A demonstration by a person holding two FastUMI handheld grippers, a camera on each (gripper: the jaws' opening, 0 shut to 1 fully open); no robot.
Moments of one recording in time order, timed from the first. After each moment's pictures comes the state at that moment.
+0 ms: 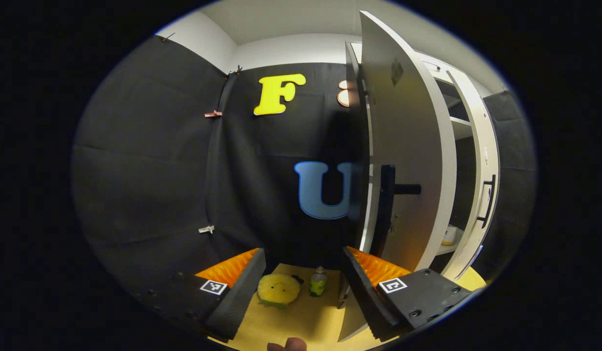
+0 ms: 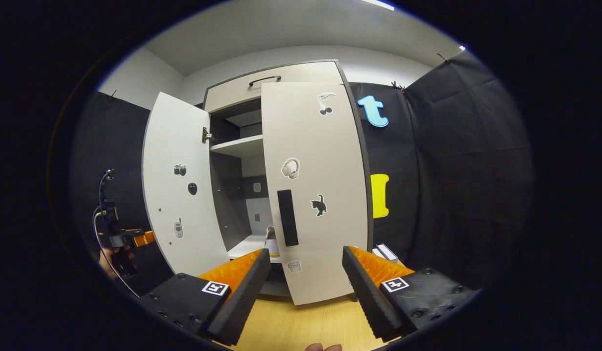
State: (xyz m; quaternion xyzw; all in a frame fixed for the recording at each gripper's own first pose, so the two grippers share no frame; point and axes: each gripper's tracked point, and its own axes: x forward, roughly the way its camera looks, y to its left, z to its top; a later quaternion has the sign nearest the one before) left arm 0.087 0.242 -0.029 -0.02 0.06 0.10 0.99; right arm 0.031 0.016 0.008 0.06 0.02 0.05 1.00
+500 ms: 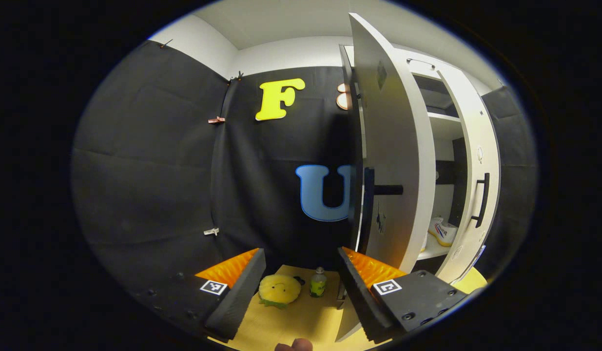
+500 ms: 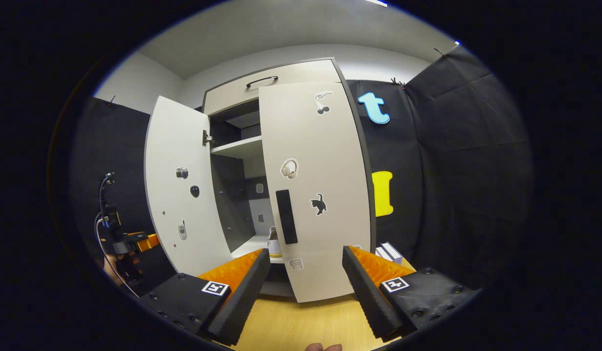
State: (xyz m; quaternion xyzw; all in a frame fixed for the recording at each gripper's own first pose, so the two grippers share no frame) left arm 0.084 0.228 -0.021 -0.01 0.05 0.12 0.99; right arm 0.033 0.015 0.006 0.08 0.03 0.07 0.99
